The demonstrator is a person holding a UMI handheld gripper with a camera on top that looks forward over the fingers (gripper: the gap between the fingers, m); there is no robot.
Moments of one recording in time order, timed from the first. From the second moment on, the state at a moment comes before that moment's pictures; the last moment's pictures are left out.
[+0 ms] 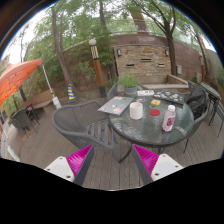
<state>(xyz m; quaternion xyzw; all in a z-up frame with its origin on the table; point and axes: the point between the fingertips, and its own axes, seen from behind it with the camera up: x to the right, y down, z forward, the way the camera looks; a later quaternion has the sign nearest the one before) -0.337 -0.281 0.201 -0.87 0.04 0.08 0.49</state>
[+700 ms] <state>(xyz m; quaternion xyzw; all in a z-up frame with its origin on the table) -0.037 -0.080 0.105 -0.78 0.11 -0.06 0.61</state>
